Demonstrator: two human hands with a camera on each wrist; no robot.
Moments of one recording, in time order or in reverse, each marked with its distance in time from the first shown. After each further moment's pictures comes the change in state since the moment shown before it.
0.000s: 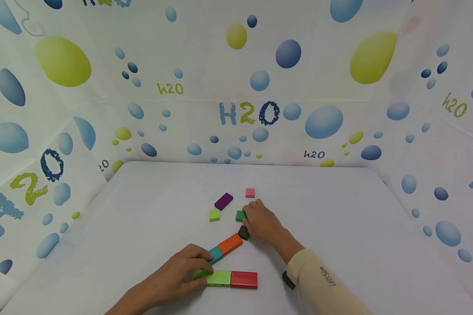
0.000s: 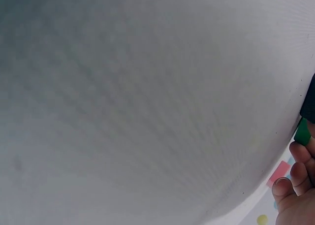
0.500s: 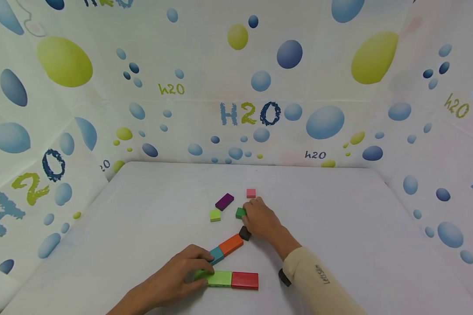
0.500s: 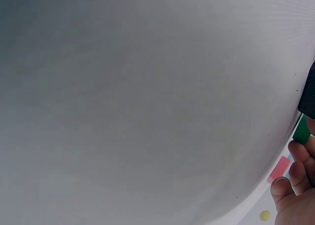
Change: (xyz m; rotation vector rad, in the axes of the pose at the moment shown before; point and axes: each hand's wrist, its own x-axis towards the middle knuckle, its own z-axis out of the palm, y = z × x) left_hand 0.000 0.000 0.000 -0.006 0.000 0.000; right_hand 0.008 -0.004 -0.004 0.028 0.014 0.029
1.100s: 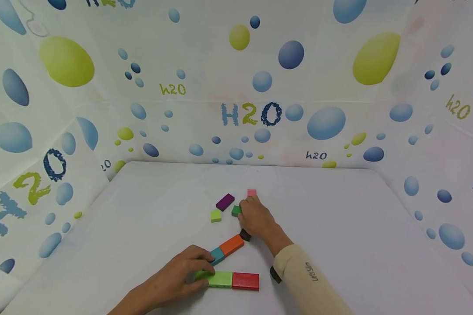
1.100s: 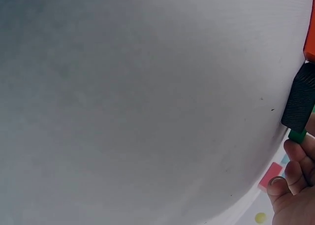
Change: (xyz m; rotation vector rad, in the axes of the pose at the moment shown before) left_hand -0.002 0.001 0.001 -0.003 0.016 0.012; right_hand 0.015 -0.012 0.004 0.008 -0.023 0.060
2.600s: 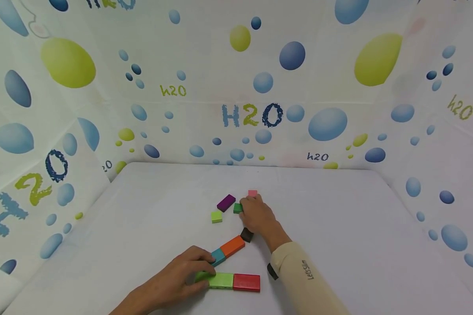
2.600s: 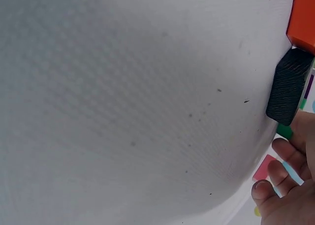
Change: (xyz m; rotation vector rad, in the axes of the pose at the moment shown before) left_hand 0.001 -0.001 0.000 -0.008 -0.008 -0.009; right_hand 0.011 0.001 -0.003 -0.022 -0.082 0.071
